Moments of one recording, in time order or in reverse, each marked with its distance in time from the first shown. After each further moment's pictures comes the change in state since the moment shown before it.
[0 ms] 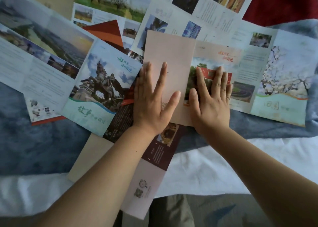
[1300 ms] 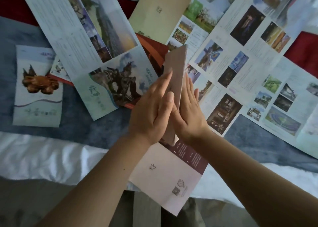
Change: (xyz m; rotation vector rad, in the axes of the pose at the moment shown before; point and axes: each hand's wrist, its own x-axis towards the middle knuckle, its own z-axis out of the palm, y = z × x) left_hand -0.072 -0.105 -0.168 -0.432 0.100 -0.198; right_hand -0.041 -0.227 0.039 0.297 -0.302 -0.458
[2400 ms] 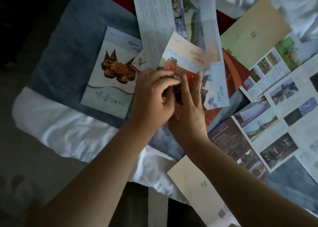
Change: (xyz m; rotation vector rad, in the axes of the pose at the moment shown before) left_hand -0.009 -0.116 -0.149 0.225 0.444 0.038; right_hand 0.060 -0.142 0.127 -0.145 0.006 -0.073
